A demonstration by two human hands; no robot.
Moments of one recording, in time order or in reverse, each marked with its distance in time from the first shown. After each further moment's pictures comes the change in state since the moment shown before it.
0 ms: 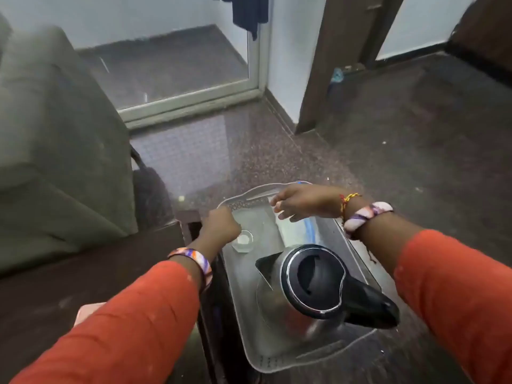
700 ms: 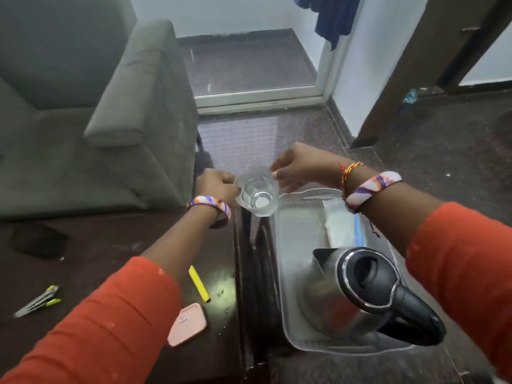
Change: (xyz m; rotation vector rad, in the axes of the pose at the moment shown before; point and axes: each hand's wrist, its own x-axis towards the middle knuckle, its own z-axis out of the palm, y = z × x) left_hand -0.060 -0.084 -0.103 -0.809 0.339 -0.152; right_hand -0.028 -0.149 0.062 -0.241 0.084 -0.284
